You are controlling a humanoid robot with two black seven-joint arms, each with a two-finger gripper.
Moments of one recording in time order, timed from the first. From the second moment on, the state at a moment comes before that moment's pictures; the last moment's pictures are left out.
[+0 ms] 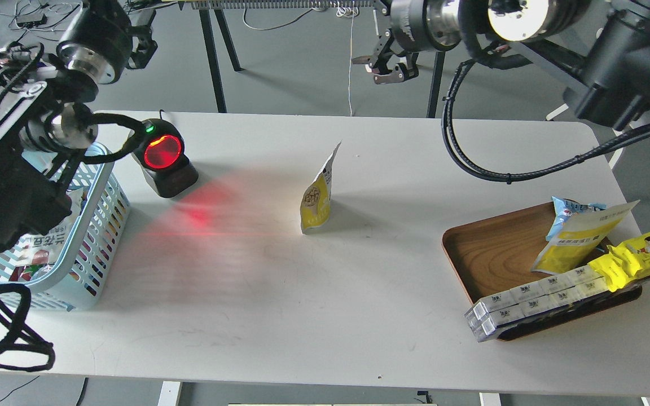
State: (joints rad) left arm -0.94 0.42 -0.91 -0.83 0.44 -0.04 -0.15; right arm 1.47 -0.38 0.23 0.94 0.32 0.03 -0.44
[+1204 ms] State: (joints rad) left arm -1.04 0.76 -0.49 -1.71 1.48 -0.49 0.25; right arm 0.86 -0.53 0.90 0.62 0.31 0.37 -0.30
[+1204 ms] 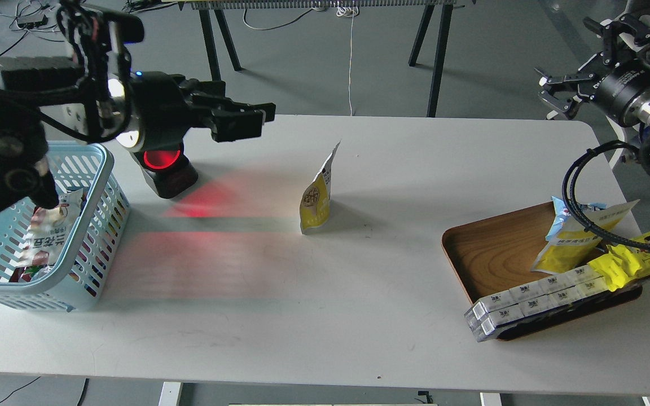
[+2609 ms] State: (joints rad) left arm -0.94 0.28 -0.41 -1.36 1.87 -0.49 0.49; right arm 0.87 -0.50 0.87 0.65 0.31 0.36 -0.27
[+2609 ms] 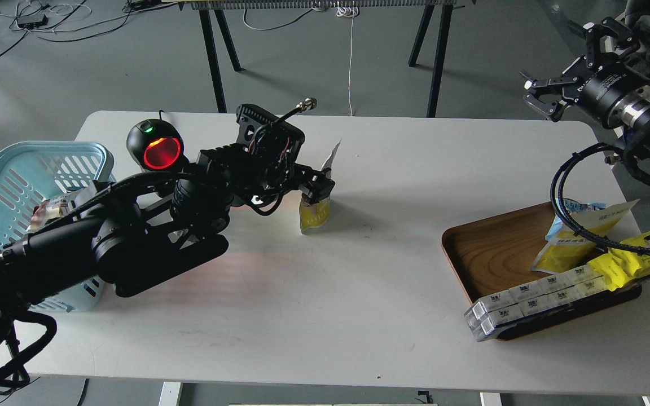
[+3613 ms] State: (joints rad) left arm -0.90 0.27 -0.41 -1.36 1.88 -0.49 0.49; right arm 0.87 -0.49 0.87 0.66 0.31 0.36 -0.27
